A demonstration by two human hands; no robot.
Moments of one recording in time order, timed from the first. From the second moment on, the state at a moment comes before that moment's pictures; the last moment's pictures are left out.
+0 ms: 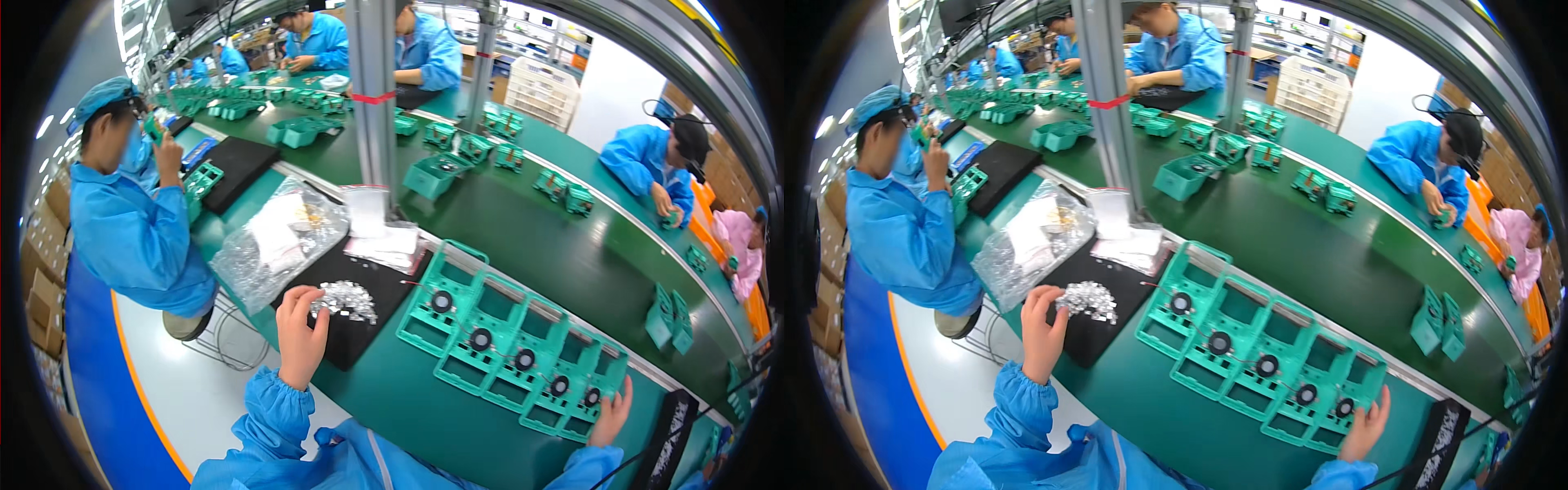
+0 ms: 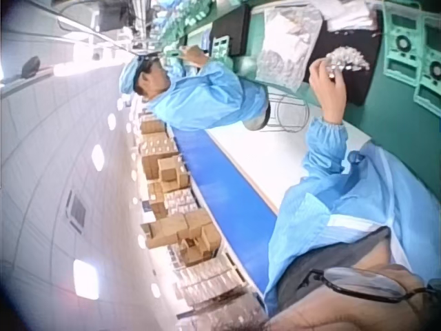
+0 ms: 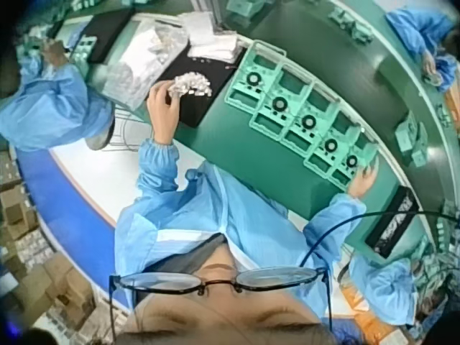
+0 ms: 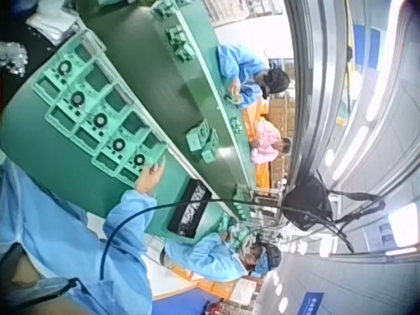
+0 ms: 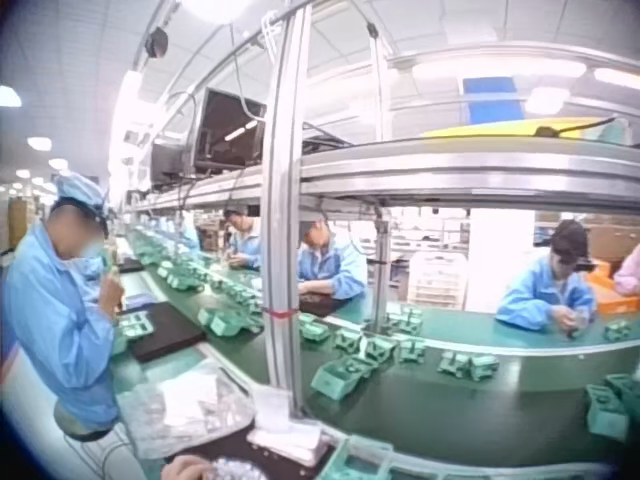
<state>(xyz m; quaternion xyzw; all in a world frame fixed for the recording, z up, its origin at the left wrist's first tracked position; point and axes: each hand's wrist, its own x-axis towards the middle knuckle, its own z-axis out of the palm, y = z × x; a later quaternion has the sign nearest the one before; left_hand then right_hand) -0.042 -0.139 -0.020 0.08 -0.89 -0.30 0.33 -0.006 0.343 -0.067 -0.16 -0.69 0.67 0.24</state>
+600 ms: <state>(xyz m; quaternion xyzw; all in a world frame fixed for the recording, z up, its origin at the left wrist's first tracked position) -0.055 -0.145 -0.034 -0.02 -0.95 -0.11 0.29 -0.003 0.331 -0.058 -0.22 -0.76 0.56 0.25</state>
